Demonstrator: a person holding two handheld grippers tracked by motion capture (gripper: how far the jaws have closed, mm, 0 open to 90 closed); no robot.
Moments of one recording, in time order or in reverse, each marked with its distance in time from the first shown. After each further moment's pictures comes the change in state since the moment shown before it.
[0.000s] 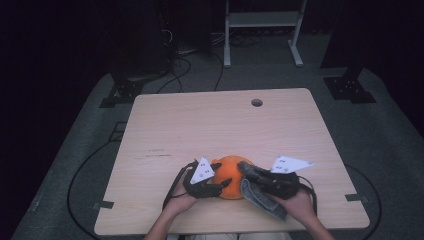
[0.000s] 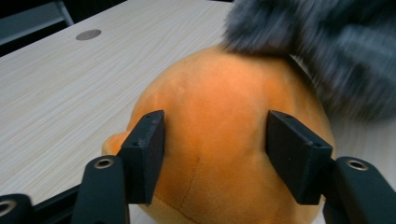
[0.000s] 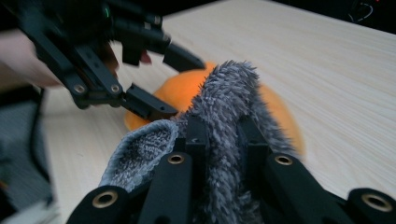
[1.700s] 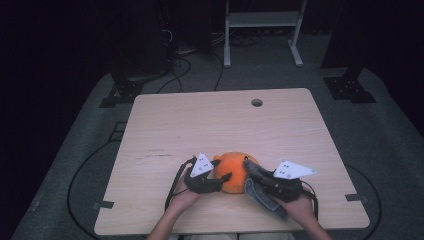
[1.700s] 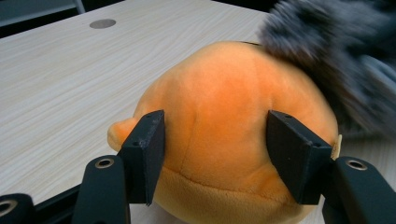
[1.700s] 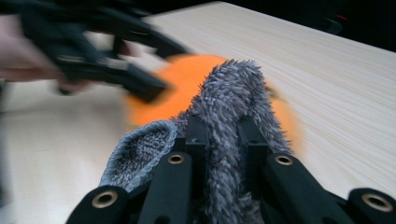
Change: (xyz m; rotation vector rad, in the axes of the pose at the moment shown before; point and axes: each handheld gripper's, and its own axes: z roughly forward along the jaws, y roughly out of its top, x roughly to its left) left arm 0.011 -0.002 0.008 -0.026 0.014 -0.137; right arm -0.002 -0.019 -0.003 -0.064 -0.055 -0.030
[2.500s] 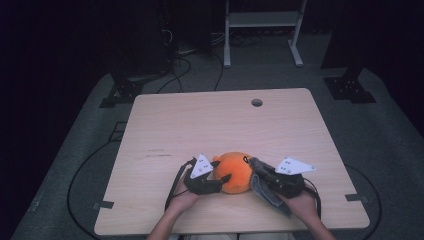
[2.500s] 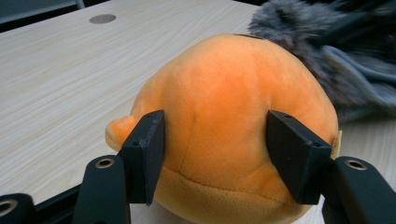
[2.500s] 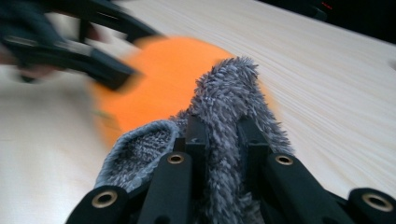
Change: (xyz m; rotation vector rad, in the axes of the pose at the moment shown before) left arm 0.000 -0.005 0.000 0.005 -0.002 0.002; right arm -0.023 -0.009 0.000 0.083 -0.133 0.046
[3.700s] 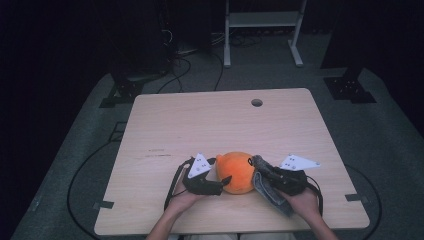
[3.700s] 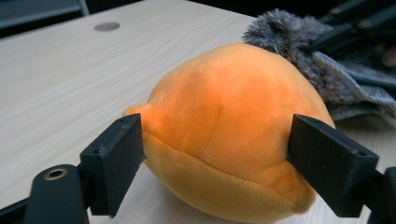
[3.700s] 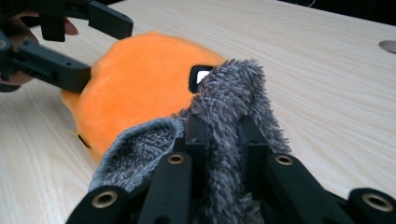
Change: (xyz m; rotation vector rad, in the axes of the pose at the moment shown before) left arm -0.001 0.005 -0.003 -0.017 0.006 -0.048; right arm -0.006 0.002 -0.002 -0.010 0.032 0.051
